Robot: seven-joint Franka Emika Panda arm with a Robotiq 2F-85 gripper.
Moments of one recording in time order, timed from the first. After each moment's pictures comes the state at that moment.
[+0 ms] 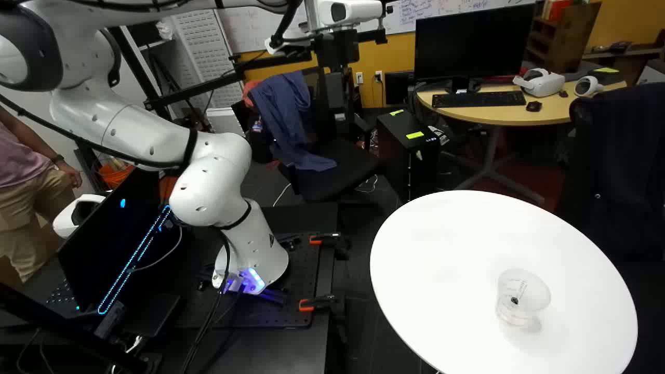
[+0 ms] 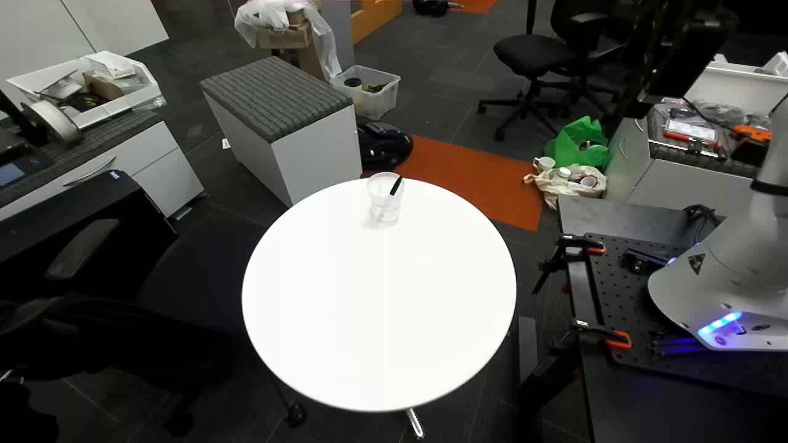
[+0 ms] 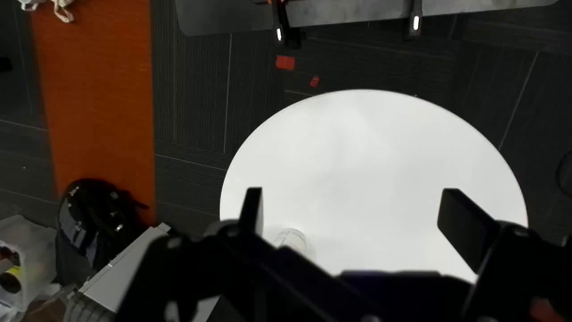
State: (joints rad) arm -0.01 -0.81 0.19 -2.46 -0.09 1.63 0.21
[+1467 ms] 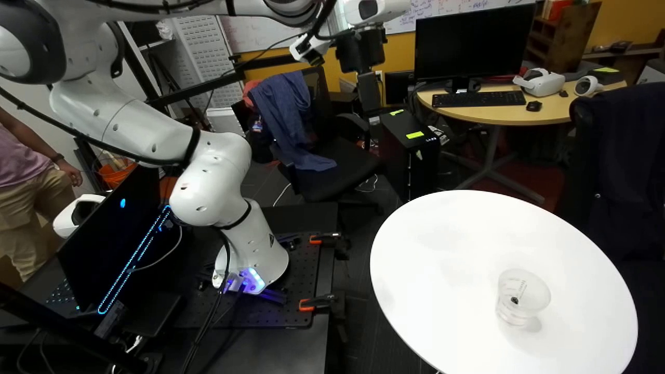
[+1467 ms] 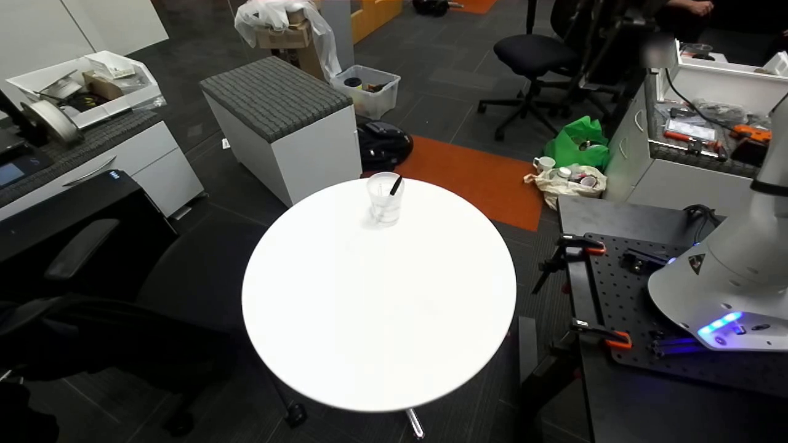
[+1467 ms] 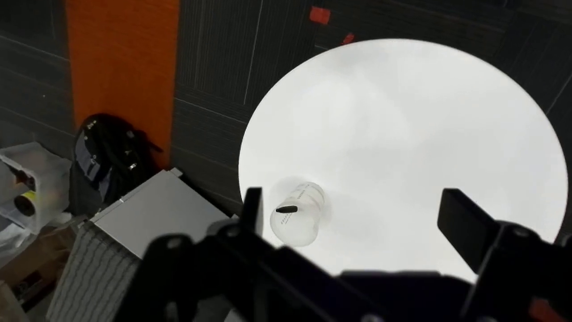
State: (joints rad) arm 0.00 -0.73 0.13 -2.46 -0.23 1.80 0.10
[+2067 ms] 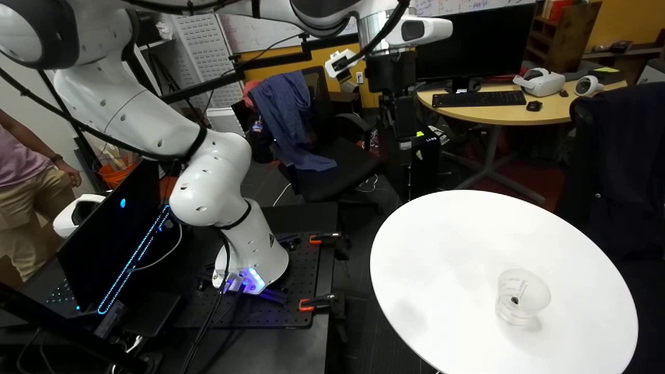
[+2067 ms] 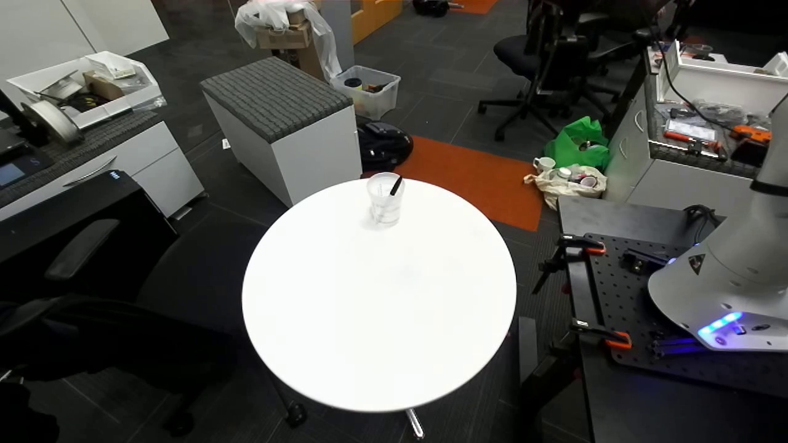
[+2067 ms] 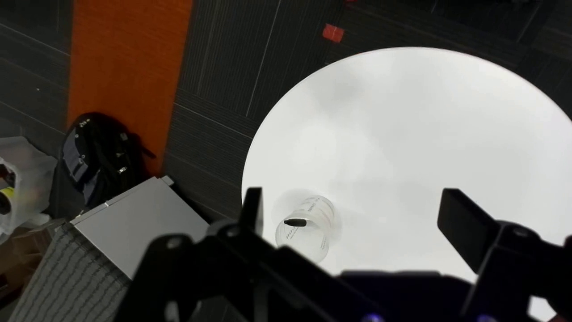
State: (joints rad) arm 0.00 -0.57 0.04 -2.40 -0.31 1.85 -0.01
